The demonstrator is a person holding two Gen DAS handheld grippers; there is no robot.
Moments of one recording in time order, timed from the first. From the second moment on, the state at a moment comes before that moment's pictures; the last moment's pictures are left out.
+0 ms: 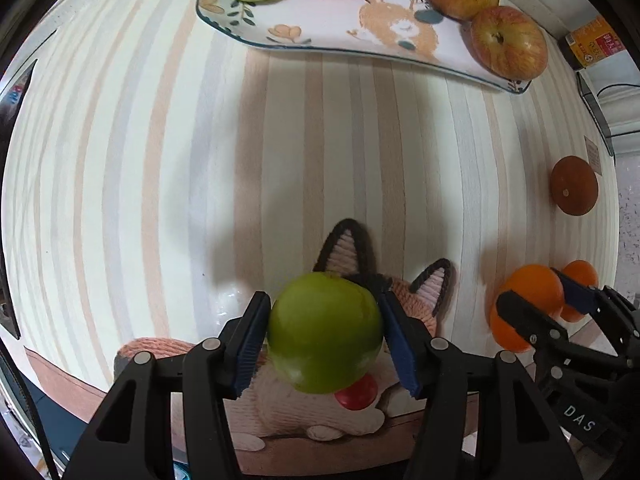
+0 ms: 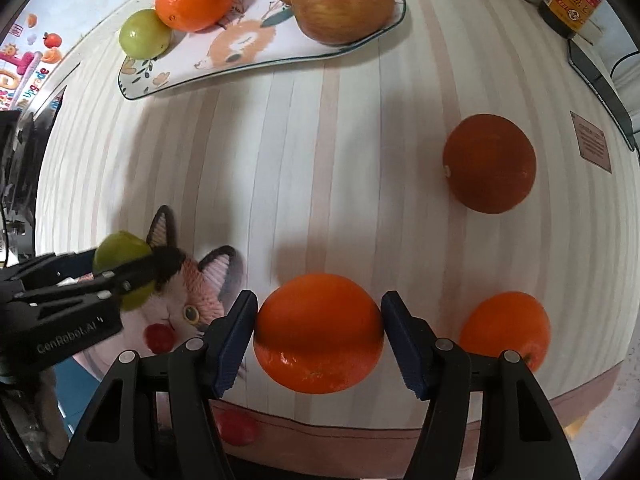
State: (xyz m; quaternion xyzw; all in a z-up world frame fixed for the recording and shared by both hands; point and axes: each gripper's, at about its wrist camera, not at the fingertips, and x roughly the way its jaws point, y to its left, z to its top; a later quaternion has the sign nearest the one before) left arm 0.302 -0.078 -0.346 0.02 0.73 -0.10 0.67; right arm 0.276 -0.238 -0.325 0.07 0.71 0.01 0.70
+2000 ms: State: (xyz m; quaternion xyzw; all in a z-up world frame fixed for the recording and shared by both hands) left arm 0.470 -0.041 -0.250 -0.06 0.68 -0.08 0.73; right arm 0.435 -0.235 -0.264 0.12 0.65 0.00 0.75
